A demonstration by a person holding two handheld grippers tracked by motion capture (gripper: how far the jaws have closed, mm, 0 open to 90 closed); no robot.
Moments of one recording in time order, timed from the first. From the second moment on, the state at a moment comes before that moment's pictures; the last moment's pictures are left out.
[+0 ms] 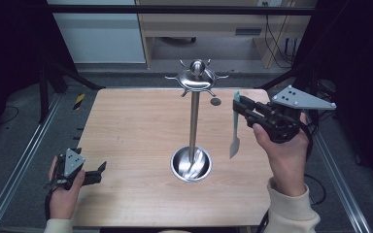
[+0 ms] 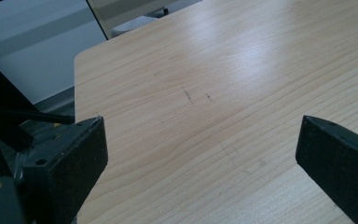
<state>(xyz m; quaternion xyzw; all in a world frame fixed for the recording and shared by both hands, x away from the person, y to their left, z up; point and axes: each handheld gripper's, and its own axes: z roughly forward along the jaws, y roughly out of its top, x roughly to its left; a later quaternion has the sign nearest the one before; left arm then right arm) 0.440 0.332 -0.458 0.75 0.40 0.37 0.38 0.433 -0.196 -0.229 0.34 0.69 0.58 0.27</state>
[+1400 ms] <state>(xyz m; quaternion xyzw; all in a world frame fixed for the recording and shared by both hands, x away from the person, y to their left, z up) 0.441 0.329 -0.459 0.75 0.40 0.37 0.38 0.406 -0.160 -0.211 0.29 0.70 0.59 0.28</state>
